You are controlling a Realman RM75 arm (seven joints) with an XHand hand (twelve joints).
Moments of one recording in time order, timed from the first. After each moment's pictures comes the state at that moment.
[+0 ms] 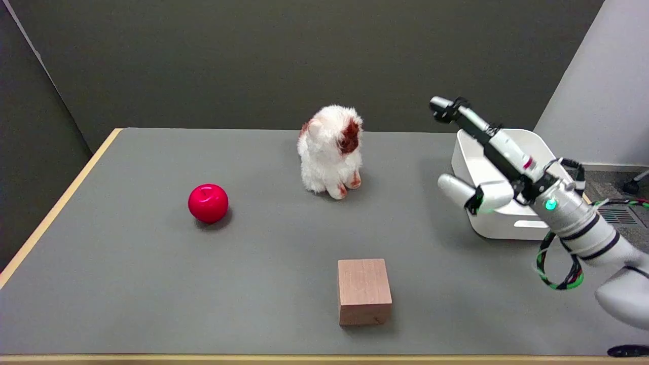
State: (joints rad) arm -0.30 -0.65 -1.66 1.31 0.38 1.10 1.22
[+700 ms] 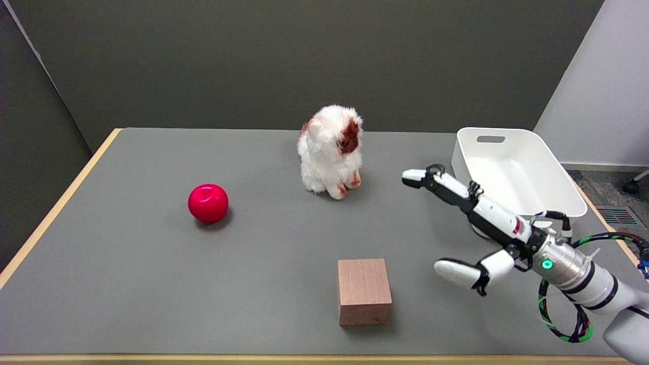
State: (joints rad) arm -0.38 -0.73 -1.67 1.23 0.12 1.31 1.30
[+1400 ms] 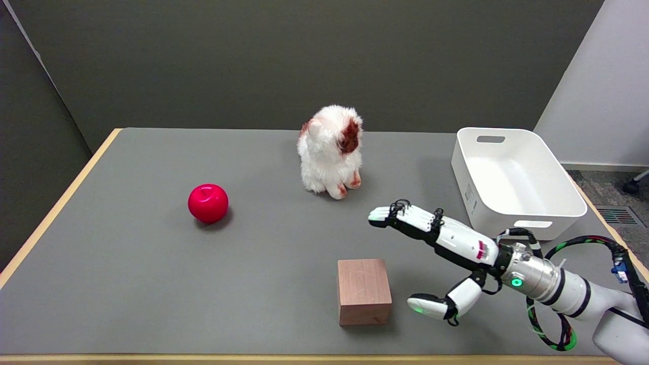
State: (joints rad) arm -0.35 -0.76 -1.69 1.27 -0.11 1.17 1.30
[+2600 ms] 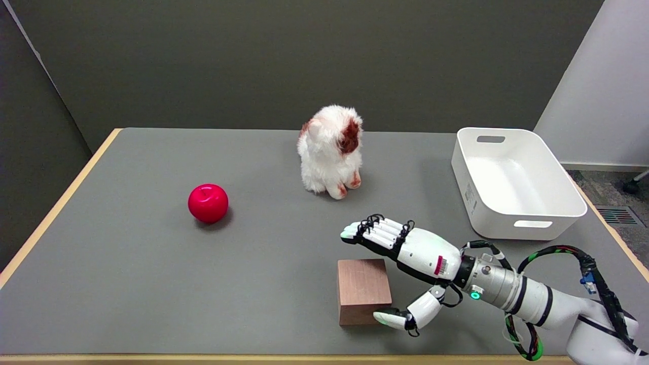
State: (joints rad) arm -0.35 -0.82 -1.76 1.42 -0.18 0.87 1.08
